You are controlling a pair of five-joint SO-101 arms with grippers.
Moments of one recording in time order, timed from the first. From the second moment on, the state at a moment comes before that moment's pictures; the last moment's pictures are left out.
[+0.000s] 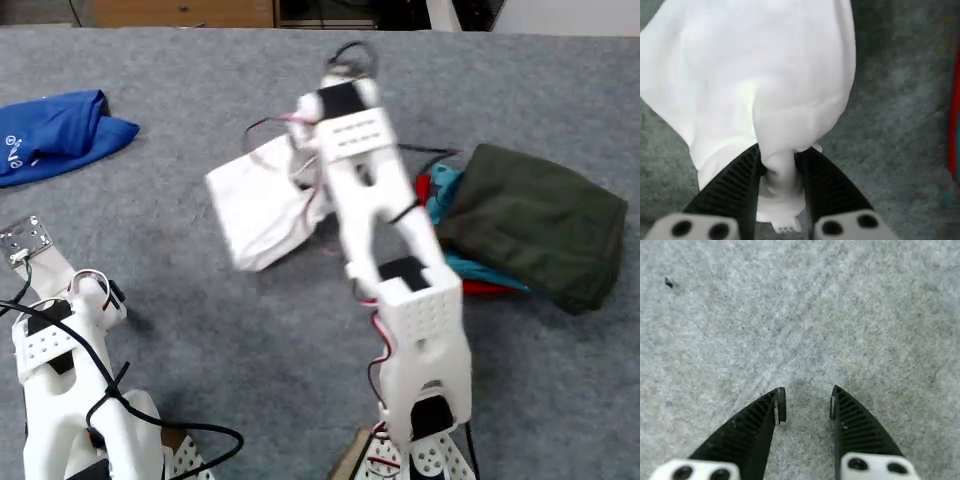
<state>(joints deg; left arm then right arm) -33.3 -40.3 72.3 39.1 -3.9 -20.4 36.8 -44.4 101.1 -35.1</state>
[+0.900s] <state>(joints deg) -33.3 -40.0 72.3 39.1 -3.9 28.2 24.1 -39.2 101.2 5.3</state>
